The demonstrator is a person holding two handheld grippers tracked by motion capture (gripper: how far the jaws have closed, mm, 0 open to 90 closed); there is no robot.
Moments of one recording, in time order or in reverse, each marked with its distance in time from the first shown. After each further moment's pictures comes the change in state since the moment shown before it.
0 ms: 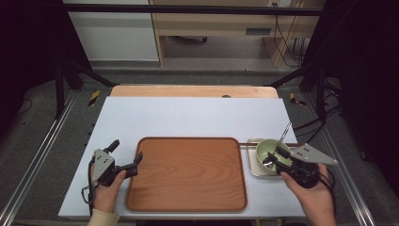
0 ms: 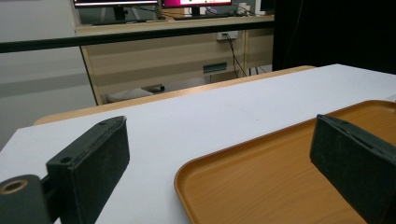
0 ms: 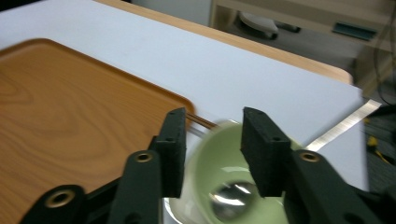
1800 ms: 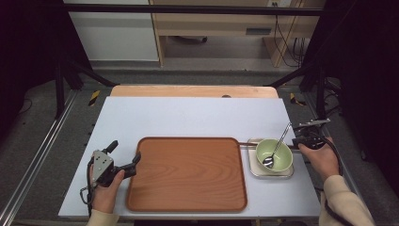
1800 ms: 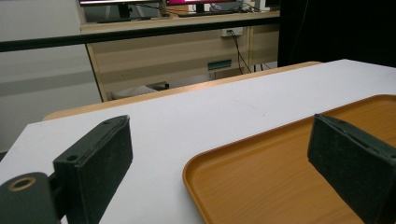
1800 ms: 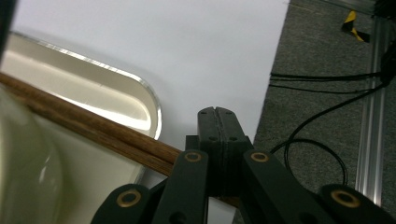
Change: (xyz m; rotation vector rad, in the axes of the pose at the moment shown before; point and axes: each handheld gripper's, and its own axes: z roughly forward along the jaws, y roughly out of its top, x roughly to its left) left arm 0.004 -0.004 -0.003 0.013 0.022 0.006; right arm -0.147 -0.035 0.116 0.465 -0.091 0.119
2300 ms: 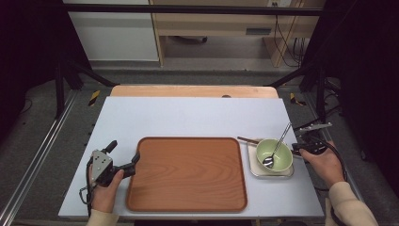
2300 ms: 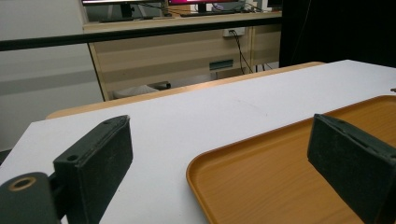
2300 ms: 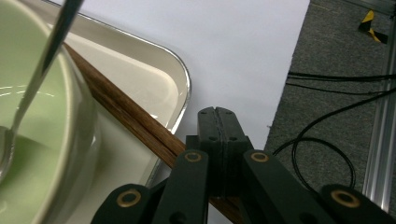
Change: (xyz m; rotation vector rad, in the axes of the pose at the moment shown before) left arm 0.001 0.000 0.000 -0.001 0.006 -0.002; right arm 0.007 -0.011 -0.012 0.008 0.050 -0.034
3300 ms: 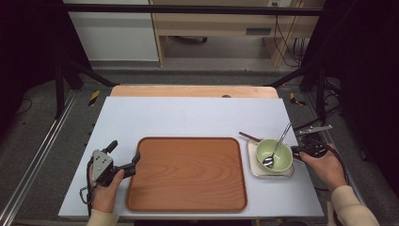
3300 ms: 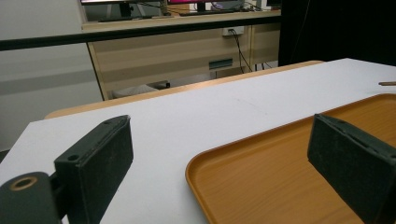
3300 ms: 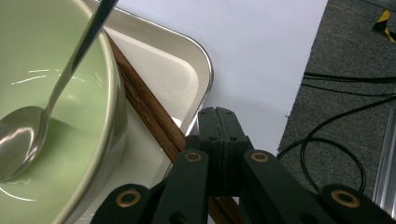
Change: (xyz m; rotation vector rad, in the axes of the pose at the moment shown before) left arm -0.001 -0.001 0.001 0.003 -0.004 0.002; right arm 0.007 -0.005 -0.005 0.005 0.030 -0.012
